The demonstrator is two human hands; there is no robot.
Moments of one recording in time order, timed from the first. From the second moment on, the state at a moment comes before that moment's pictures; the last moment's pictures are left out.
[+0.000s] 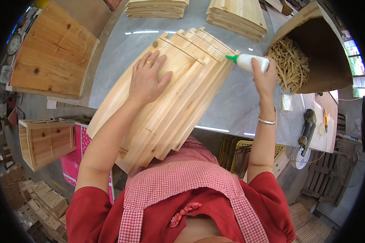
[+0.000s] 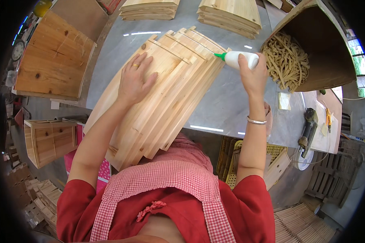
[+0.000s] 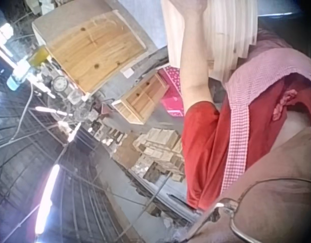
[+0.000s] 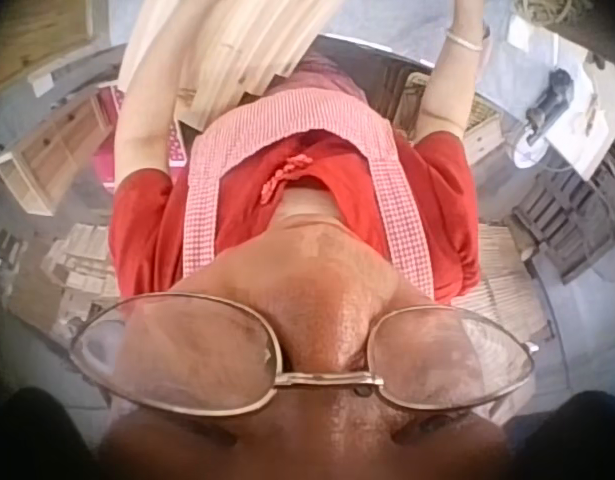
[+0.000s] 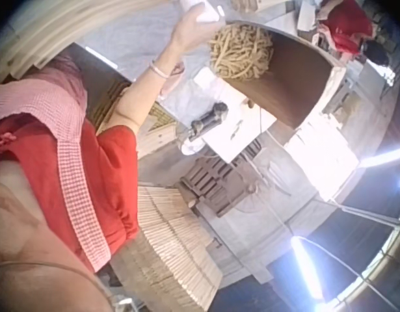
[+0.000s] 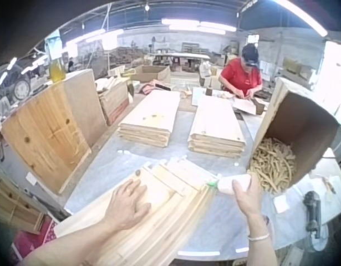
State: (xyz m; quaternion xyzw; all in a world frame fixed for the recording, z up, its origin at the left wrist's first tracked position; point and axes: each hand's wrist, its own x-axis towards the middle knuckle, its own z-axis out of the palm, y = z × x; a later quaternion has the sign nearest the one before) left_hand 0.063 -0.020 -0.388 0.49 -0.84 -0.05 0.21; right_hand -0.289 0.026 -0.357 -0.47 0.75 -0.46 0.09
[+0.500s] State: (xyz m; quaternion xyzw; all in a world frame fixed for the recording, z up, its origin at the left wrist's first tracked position) left_hand 0.064 -0.020 -0.386 0.50 -0.84 -0.06 0.21; right_hand -0.224 -0.028 -0.375 -0.52 0.61 -0.58 0.17
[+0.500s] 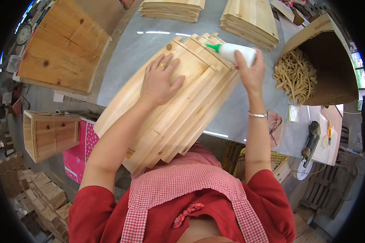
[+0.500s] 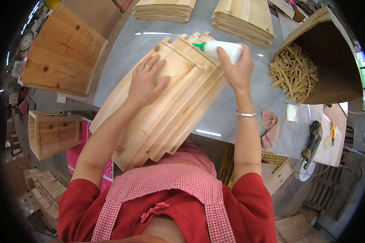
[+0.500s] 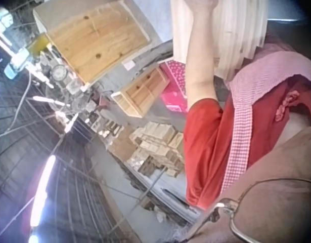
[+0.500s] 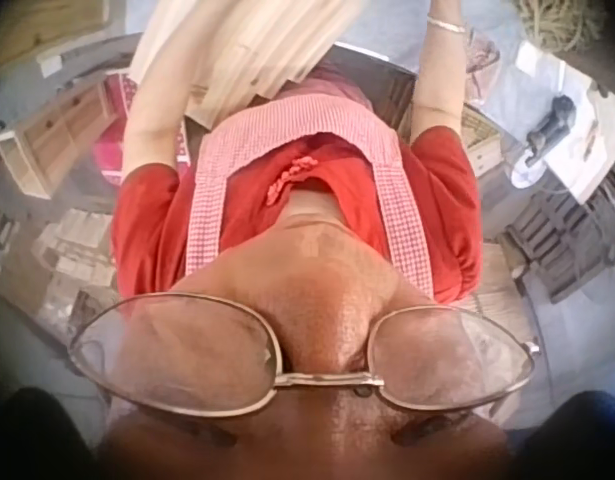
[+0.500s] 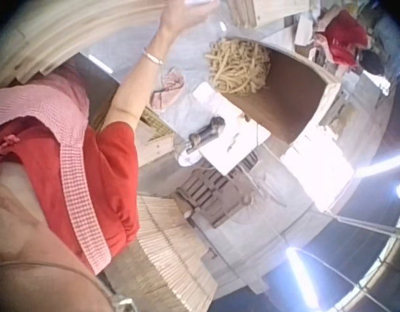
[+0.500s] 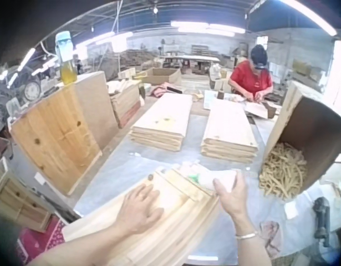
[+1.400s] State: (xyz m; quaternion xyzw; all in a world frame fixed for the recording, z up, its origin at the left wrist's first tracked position) left_hand 0.065 -0.020 -0.389 0.49 -0.84 -0.06 0.22; right_hand -0.247 0.027 -0.335 -0.58 0.65 -0.47 0.13
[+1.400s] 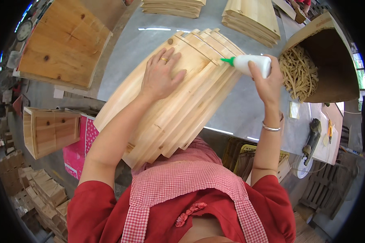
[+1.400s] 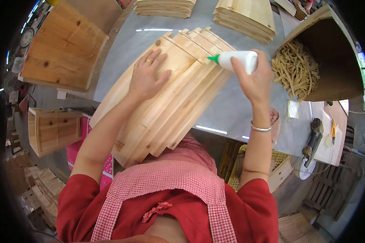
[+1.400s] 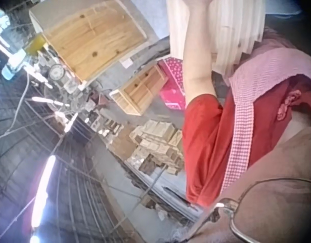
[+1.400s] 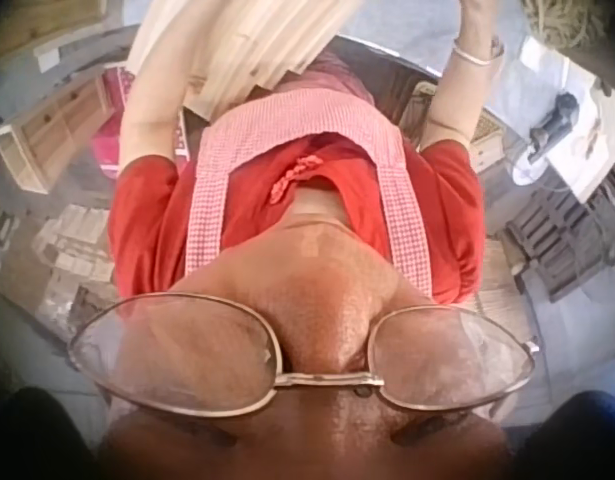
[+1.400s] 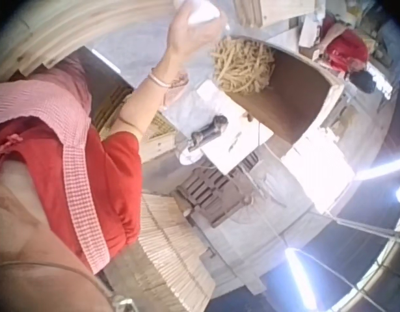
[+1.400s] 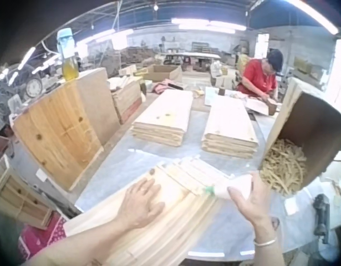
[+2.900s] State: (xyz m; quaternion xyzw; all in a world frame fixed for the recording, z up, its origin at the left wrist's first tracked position) left_hand 0.105 0.003 -0.394 0.42 -0.88 -0.03 0.22; right_hand -0.216 0.079 -0.412 -0.34 0.58 -0.71 0.22
